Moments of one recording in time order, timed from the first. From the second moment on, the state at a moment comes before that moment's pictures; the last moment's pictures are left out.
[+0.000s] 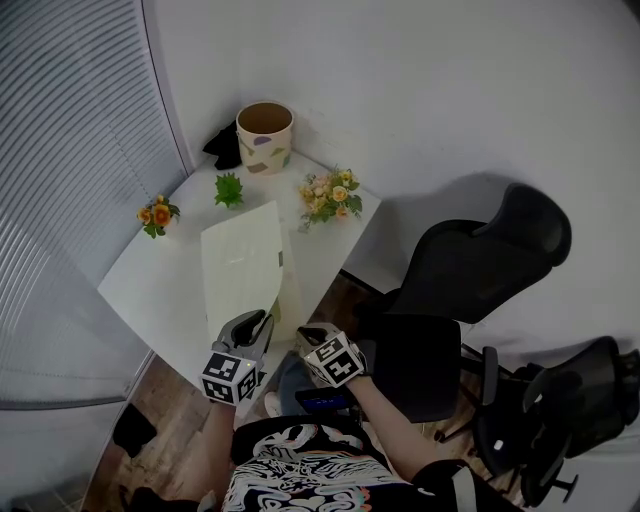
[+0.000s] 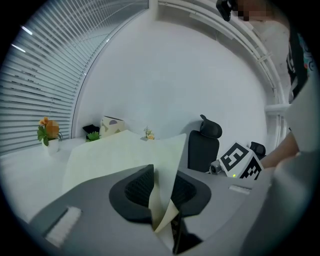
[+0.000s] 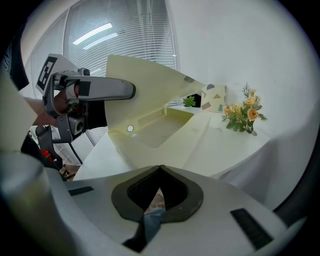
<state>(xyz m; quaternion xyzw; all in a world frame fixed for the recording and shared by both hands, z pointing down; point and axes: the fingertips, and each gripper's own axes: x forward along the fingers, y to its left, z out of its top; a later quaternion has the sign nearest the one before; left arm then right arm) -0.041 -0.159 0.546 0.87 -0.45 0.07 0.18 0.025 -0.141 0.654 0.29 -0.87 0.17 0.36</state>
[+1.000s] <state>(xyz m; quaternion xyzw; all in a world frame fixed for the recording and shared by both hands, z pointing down) -0.012 -0.164 0.596 0.87 -0.40 0.17 0.21 0.025 -0.141 0.654 0.27 -0.88 0.17 0.36</state>
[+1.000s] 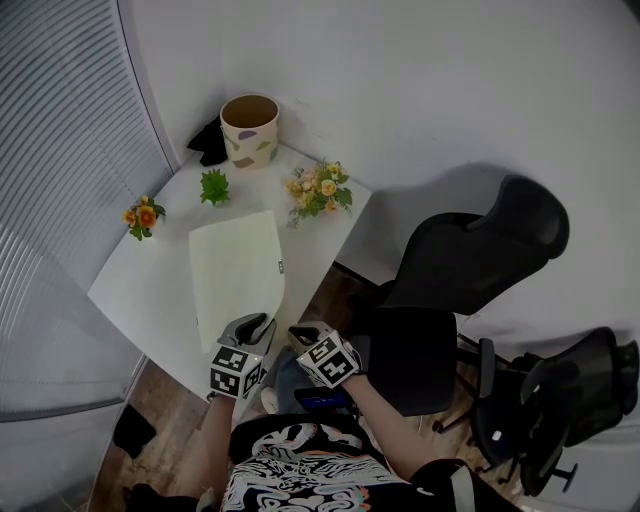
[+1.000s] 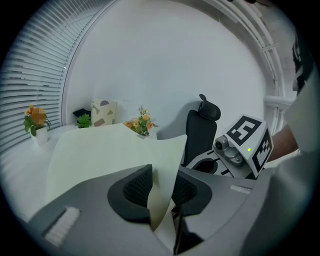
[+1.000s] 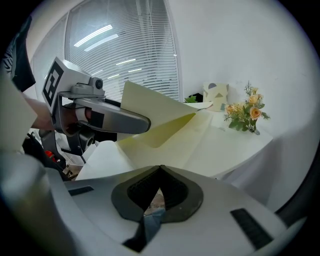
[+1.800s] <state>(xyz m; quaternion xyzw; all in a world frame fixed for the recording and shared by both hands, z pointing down) 0.002 -0.166 0.629 0.86 -0.36 0.27 0.25 0.025 -0.141 0.654 0.26 -0.88 0.18 0.35</state>
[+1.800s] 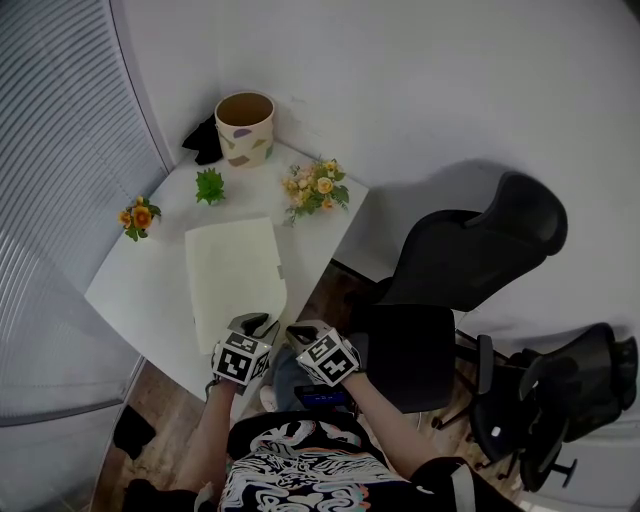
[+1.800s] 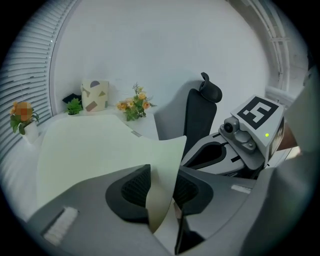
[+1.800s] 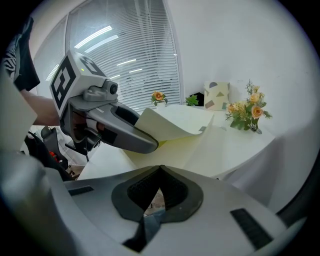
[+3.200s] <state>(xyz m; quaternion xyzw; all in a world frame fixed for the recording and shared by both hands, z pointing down) 0.018 -0.160 0.651 0.83 -0.29 0.42 0.22 0.027 -0.142 0.654 0.26 -0.88 0.21 0.33</state>
